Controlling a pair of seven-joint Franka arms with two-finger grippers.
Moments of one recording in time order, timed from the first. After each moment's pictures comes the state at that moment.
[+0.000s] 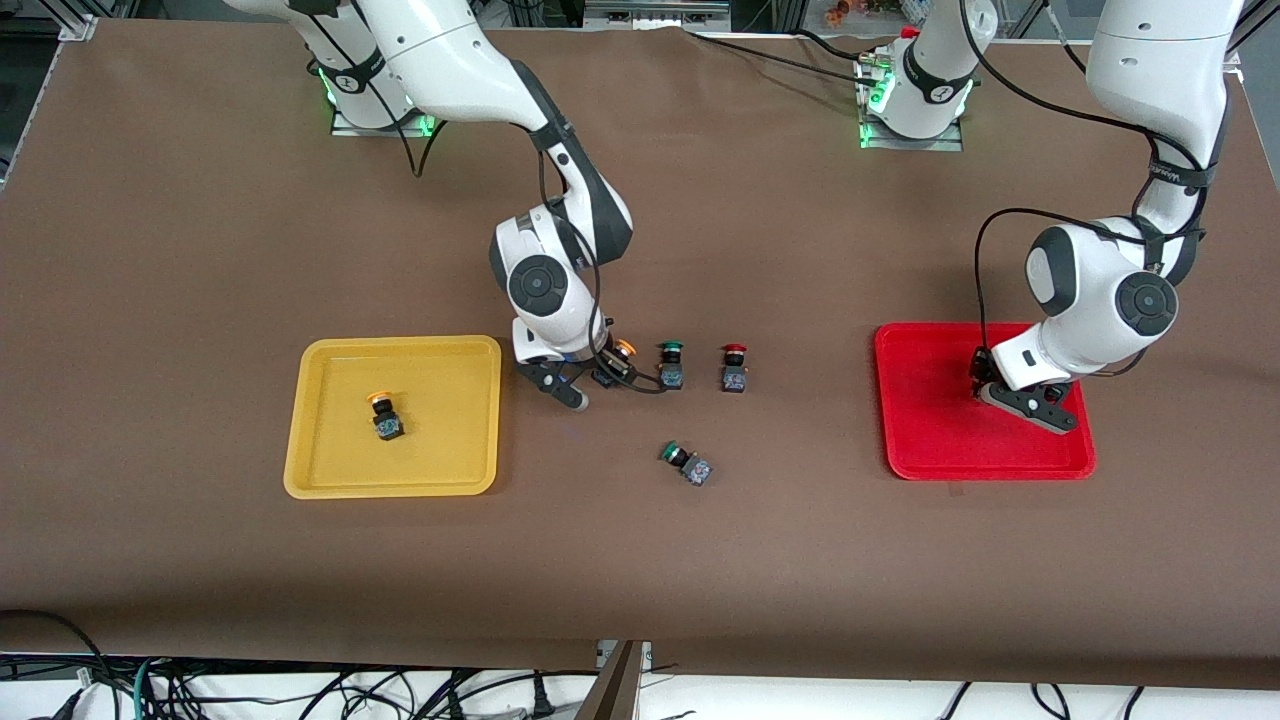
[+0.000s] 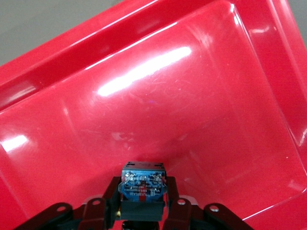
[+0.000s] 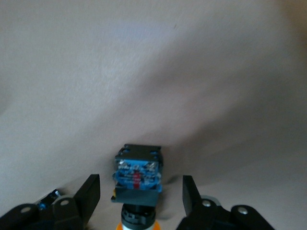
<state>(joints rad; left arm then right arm) -0.09 0.44 0.17 -2.10 -0.13 2.52 0.60 0.88 0.82 -0.24 -1.54 0.45 2.39 1.01</state>
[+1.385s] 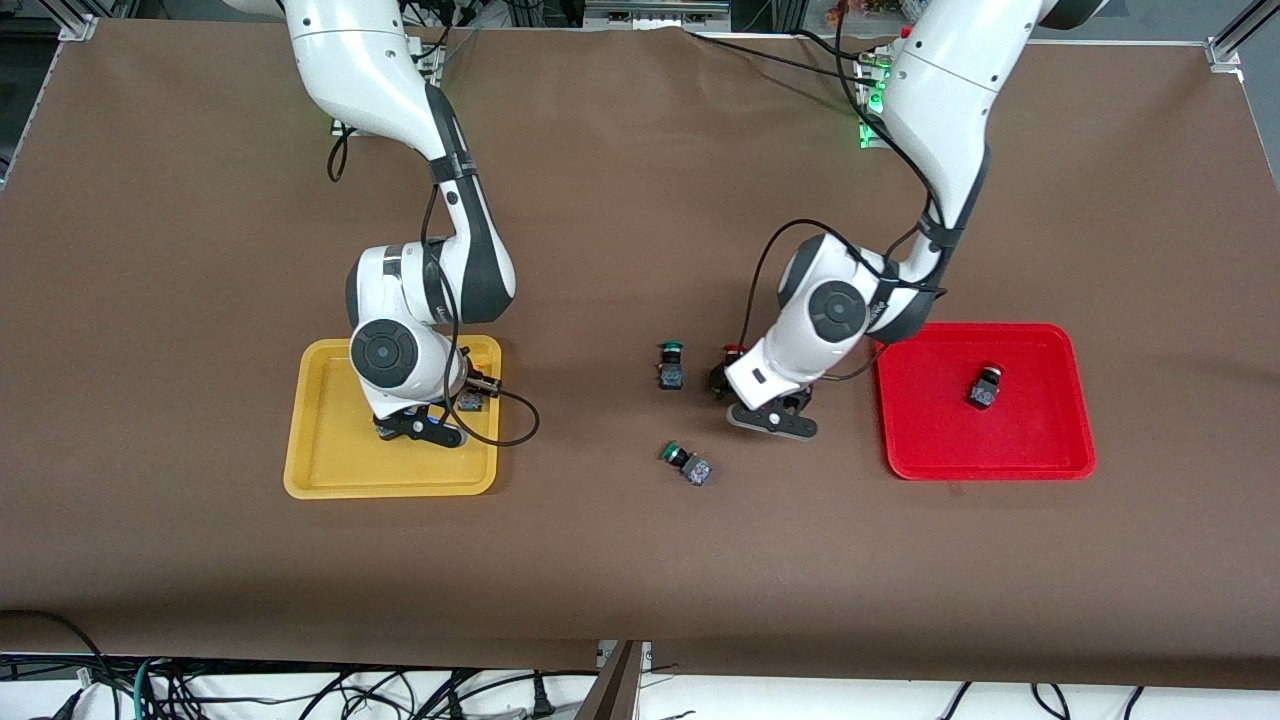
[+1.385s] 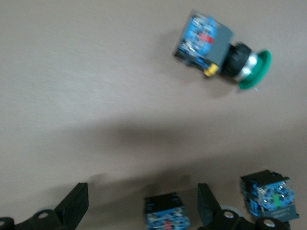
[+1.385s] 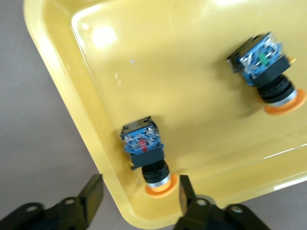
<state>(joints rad) -0.47 0.70 -0.05 -1.72 -0.12 2.52 -0.22 0.86 0.75 -0.59 -1.56 0.45 1.99 0.42</state>
